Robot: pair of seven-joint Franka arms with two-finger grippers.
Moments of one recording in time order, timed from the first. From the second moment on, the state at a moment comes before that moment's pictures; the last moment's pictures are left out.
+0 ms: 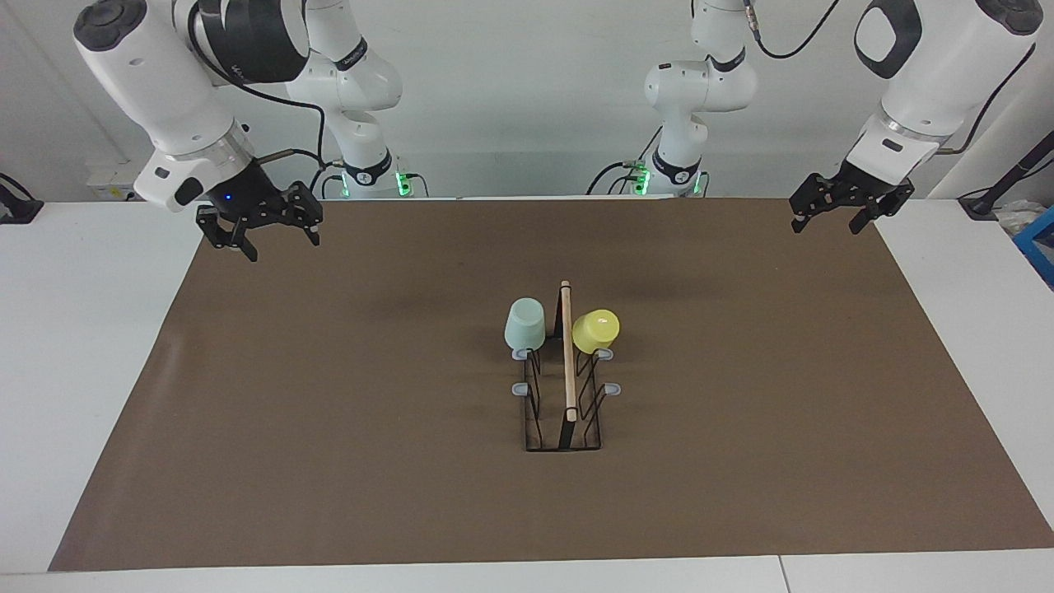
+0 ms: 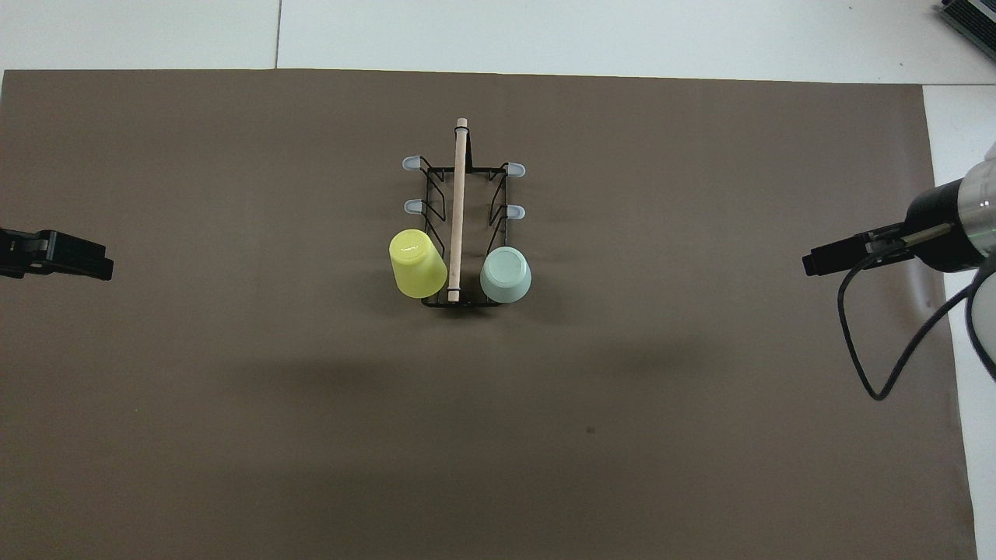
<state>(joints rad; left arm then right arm) -0.11 -0.04 0.11 -1.67 -0.02 1.60 0.09 -0.03 -0.01 0.03 -1.66 0.09 1.64 -0.19</state>
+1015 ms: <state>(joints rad) -0.11 -0.04 0.11 -1.67 -0.02 1.60 0.09 -0.03 0.00 0.01 -1.62 -0.04 1.63 -0.10</state>
